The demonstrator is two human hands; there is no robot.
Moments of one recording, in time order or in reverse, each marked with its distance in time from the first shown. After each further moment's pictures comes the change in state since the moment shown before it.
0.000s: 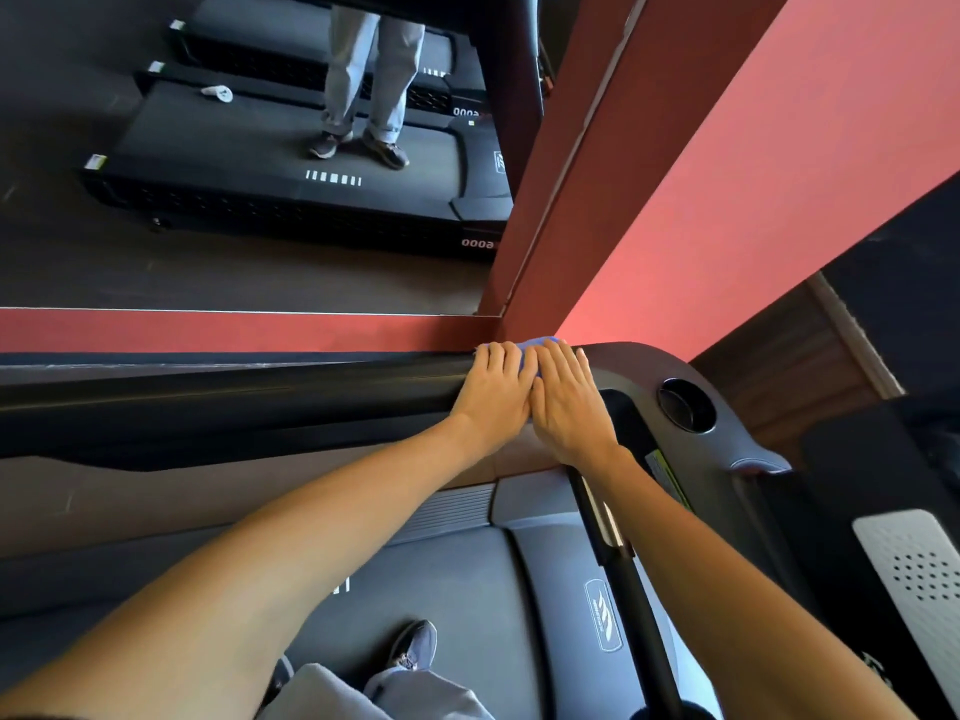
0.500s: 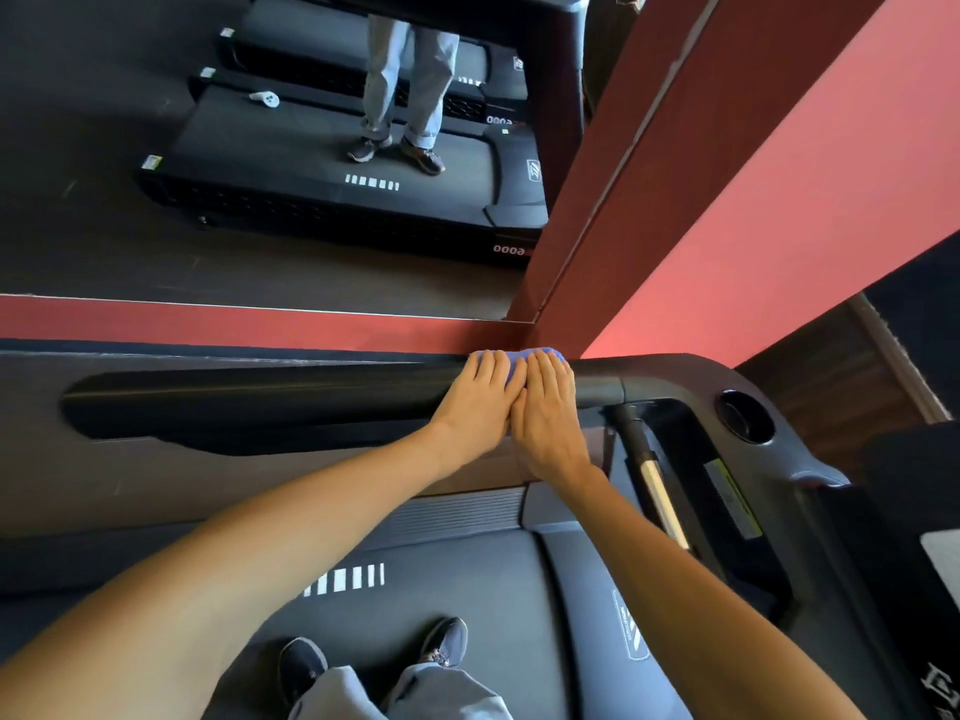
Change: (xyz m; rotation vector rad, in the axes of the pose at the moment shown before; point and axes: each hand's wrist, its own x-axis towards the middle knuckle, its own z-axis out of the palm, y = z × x) left_hand -0.072 -0.083 0.014 0.138 0.022 0.004; right_hand 0.015 -0.116 0.016 0.058 0.116 -0.038
